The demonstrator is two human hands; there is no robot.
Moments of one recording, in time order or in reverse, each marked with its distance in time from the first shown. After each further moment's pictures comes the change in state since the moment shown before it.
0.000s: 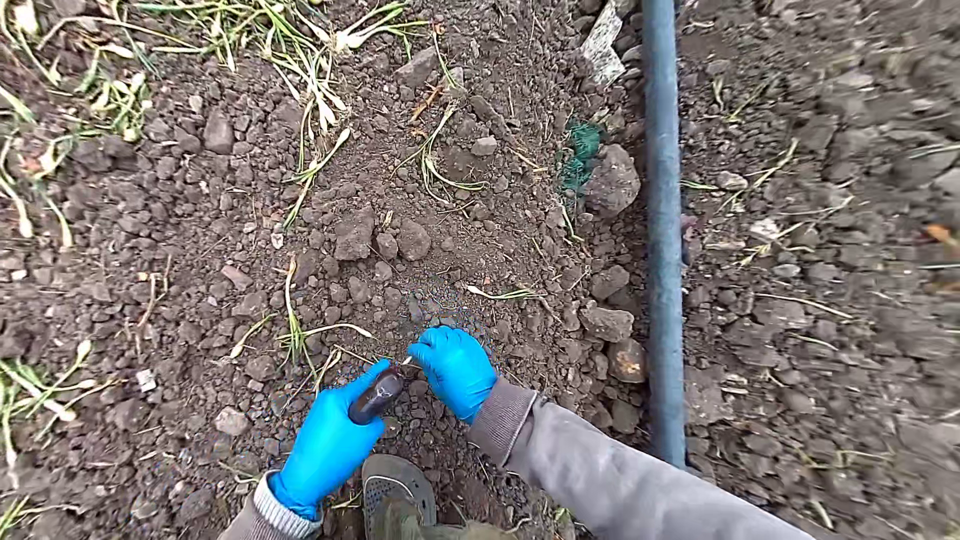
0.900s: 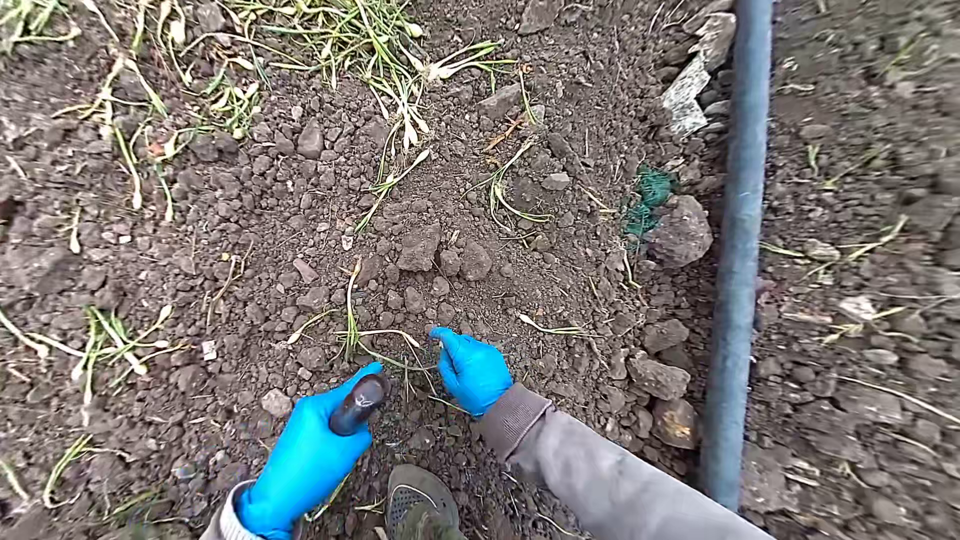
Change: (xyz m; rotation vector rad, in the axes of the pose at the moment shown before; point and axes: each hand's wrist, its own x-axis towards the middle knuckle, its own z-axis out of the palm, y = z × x) left_hand -0.050 -0.012 -0.065 -0.160 0.226 0.068; right_hand 0.043 -0.020 0.012 0.096 -0.052 0.102
